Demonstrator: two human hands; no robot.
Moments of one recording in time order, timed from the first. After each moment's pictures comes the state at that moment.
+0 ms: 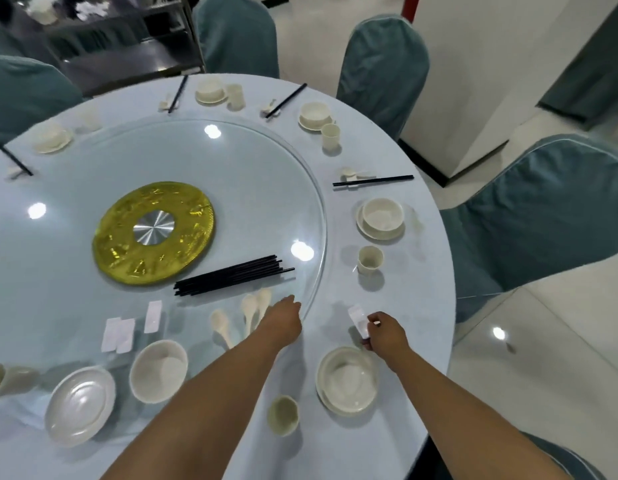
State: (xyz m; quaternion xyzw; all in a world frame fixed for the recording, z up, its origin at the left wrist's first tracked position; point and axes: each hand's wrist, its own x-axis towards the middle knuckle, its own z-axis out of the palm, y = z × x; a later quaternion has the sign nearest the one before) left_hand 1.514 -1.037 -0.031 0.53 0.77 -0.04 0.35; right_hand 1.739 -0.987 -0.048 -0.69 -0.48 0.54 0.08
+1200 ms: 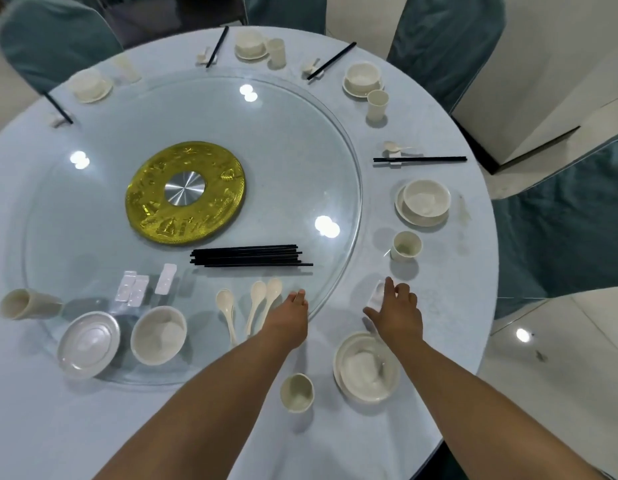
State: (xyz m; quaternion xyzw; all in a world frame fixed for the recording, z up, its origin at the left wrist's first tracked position) left_hand 1.497 -1.086 -0.073 0.59 0.73 -0.20 0.28; right_hand 1.706 -0.979 -0.075 -0.59 -0.77 0.22 -0.12
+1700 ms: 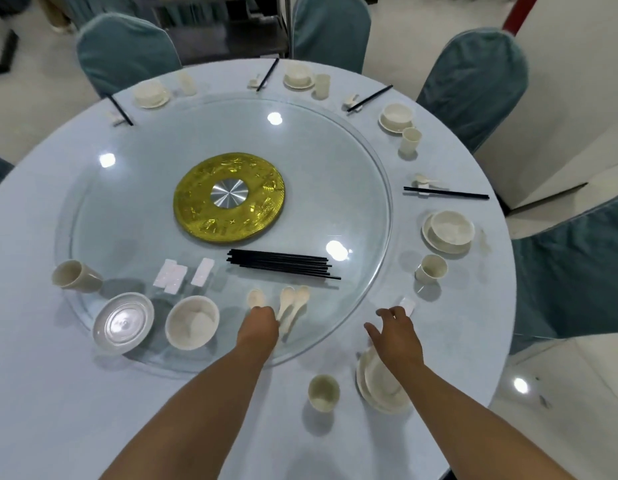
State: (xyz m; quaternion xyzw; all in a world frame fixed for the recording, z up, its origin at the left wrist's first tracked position) left_hand 1.422 -1.168 -0.043 0.34 0.90 -0.03 0.29; right_hand 1.668 -1.037 -0.035 -0.55 -0.79 0.27 -0.05
